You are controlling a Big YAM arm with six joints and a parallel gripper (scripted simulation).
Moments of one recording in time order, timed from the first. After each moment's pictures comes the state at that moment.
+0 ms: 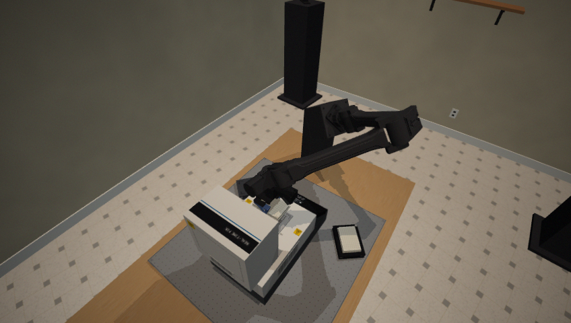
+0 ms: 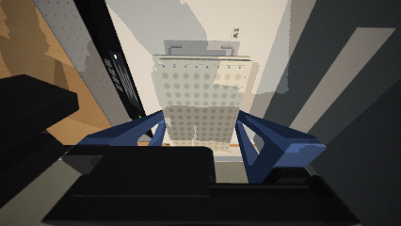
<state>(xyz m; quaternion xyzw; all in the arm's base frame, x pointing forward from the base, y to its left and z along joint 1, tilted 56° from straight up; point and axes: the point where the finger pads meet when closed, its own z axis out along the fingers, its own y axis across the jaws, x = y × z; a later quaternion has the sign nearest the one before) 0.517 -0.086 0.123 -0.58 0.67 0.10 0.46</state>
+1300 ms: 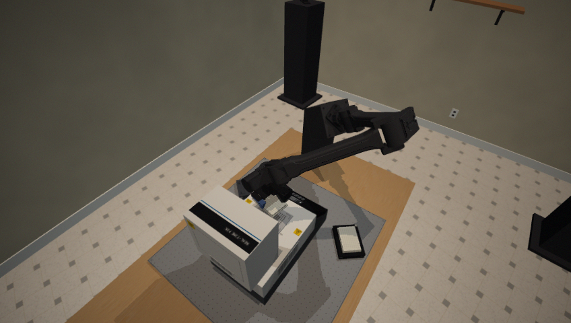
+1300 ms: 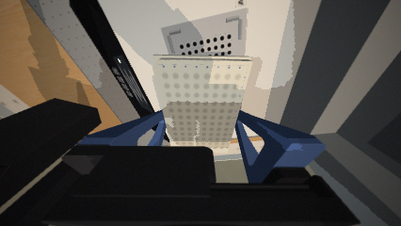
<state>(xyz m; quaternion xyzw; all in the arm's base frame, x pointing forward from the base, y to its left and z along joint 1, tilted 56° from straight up) 0.507 -0.090 0.097 -0.52 0.72 0.15 0.45</state>
